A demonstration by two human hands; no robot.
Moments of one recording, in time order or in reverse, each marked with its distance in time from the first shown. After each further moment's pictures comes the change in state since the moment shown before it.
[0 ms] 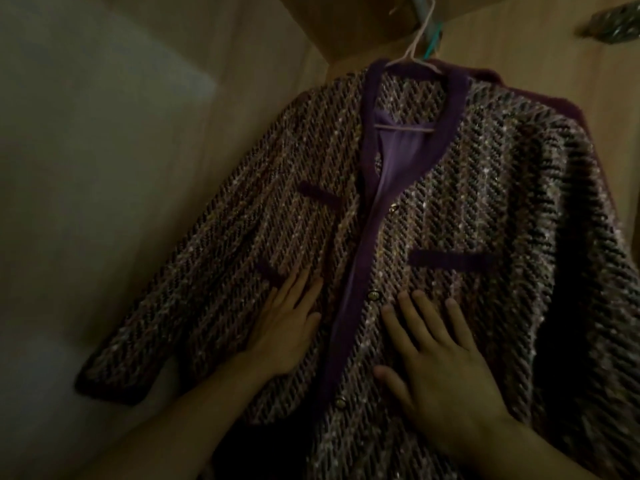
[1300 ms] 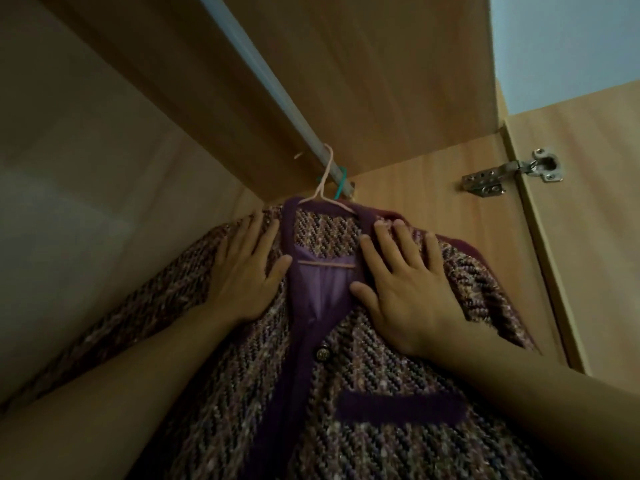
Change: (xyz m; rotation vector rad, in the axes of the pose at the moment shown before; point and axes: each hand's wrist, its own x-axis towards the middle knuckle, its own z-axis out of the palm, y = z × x) left_hand 0.250 0.030 -0.163 0.155 0.569 0.060; right_hand 0.185 0.150 -0.091 -0.085 0.288 0.184
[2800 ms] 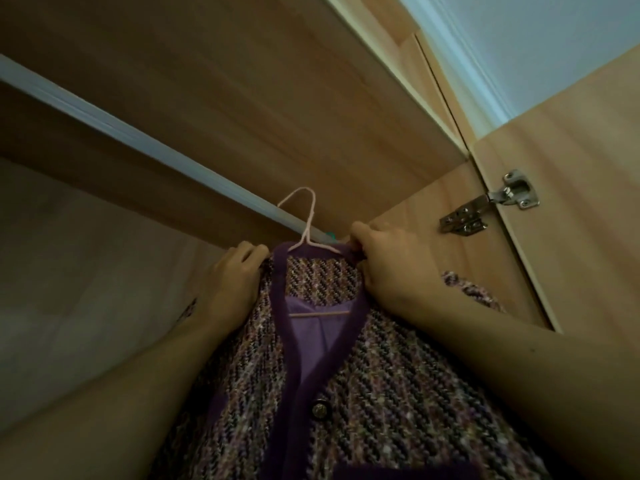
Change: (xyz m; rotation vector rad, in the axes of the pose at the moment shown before) left_hand 0.090 0.027 -0.106 0.244 0.210 0.327; right_hand 0.079 0.052 -0.062 0.517 0.331 0.016
